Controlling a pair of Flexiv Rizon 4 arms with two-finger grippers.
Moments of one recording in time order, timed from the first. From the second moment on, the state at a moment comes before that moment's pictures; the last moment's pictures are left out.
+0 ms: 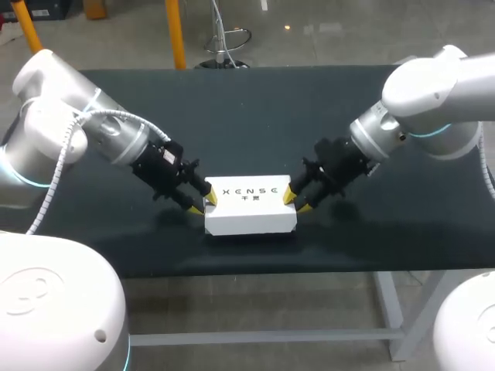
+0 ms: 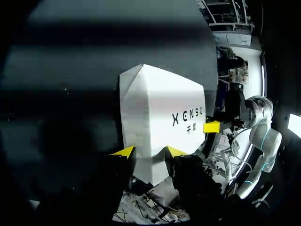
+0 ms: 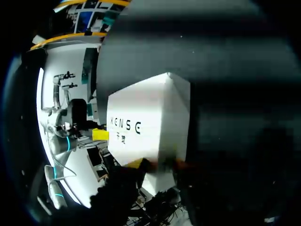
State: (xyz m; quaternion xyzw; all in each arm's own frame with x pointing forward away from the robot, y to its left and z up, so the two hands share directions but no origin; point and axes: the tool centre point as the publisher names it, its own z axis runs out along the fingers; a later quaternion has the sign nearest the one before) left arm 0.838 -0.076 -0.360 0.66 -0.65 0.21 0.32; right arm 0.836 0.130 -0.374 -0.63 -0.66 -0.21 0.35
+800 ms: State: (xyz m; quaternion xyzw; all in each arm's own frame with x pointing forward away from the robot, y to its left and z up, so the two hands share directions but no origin) left arm 0.839 -0.076 -0.349 0.67 -0.63 0.18 0.34; right arm 0.837 0.133 -0.363 -0.63 -0.66 -0.19 0.36
